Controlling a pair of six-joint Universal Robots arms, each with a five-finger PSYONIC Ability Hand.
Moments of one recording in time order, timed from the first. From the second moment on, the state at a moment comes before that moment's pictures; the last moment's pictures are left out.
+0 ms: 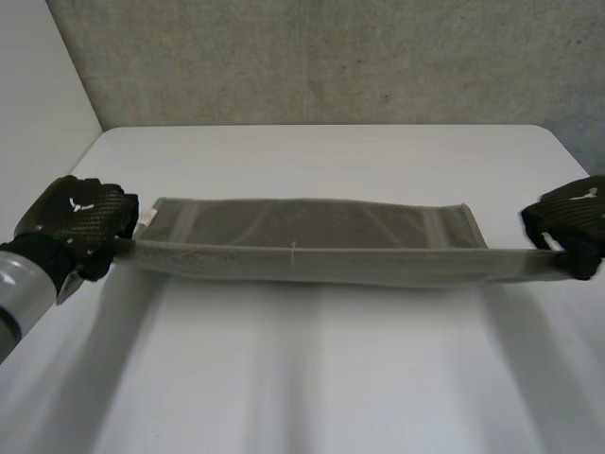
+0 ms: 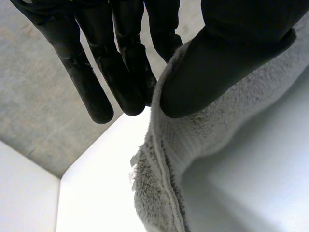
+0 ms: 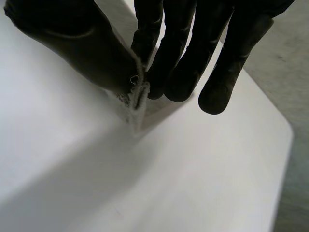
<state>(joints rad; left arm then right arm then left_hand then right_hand) 4.58 -1.44 -1.91 3.14 -1.30 3.66 1.59 -1.49 1.43 0.67 1.31 2.36 1.20 1.22 1.22 1.22 1.03 1.33 1.35 1.34 1.34 1.18</state>
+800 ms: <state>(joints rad) 4.48 -2.48 -0.95 3.26 -1.37 3.81 1.81 -0.69 0.74 0.30 1.52 2.52 1.00 0.99 1.01 1.01 0.84 1.20 1.22 1.22 1.22 1.04</state>
